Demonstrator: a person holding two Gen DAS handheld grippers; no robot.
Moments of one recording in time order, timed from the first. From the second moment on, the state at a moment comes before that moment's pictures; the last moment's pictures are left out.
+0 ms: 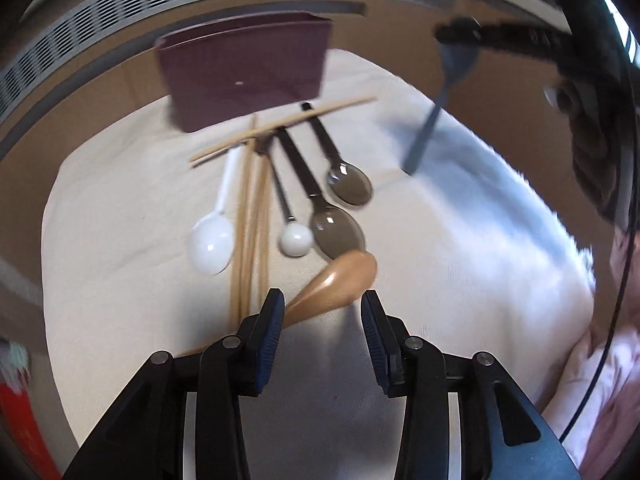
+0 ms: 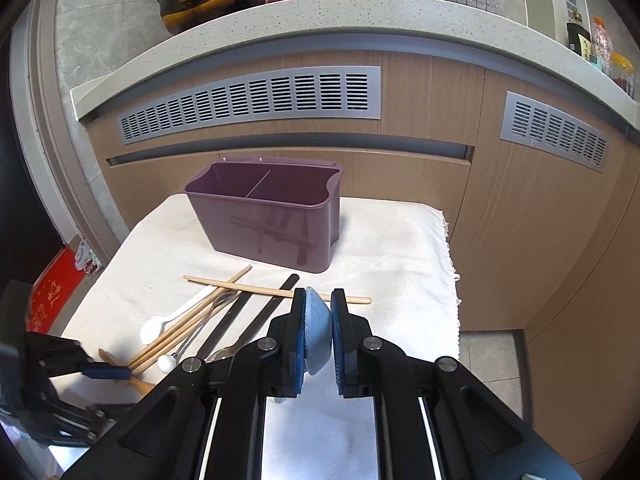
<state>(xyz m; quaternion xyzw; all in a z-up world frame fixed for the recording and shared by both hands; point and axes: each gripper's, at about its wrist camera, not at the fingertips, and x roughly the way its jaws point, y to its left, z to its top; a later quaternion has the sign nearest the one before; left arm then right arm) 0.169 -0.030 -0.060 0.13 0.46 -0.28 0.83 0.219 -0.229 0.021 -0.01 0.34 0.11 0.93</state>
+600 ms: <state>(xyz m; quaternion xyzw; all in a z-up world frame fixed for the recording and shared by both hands) 0.196 -0.072 -0.066 0.17 0.49 -0.26 0.82 0.181 -0.260 0.047 0.01 0.31 0.09 0.95</state>
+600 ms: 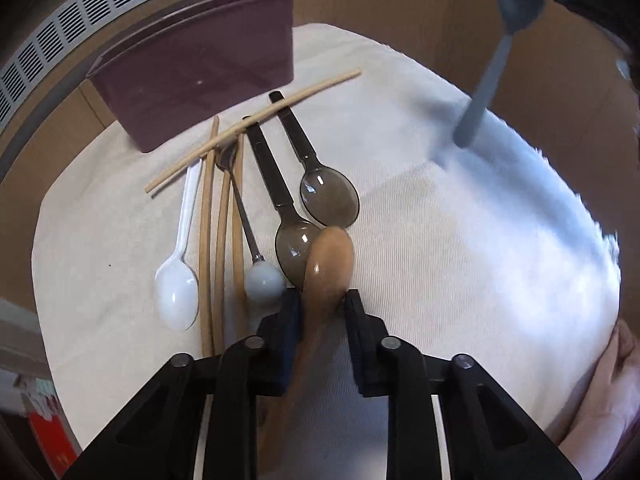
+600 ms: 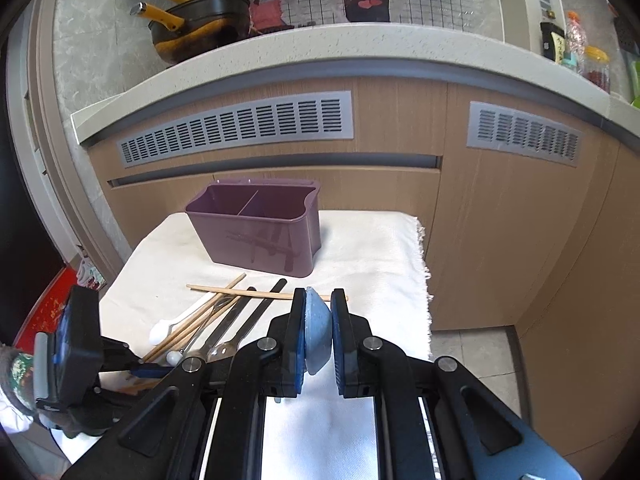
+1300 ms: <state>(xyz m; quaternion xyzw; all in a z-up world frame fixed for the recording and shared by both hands) 0.185 -0.094 -0.064 0.12 0.48 -0.25 0.83 0.154 -0.266 0.041 0.01 0.32 0.11 0.94</state>
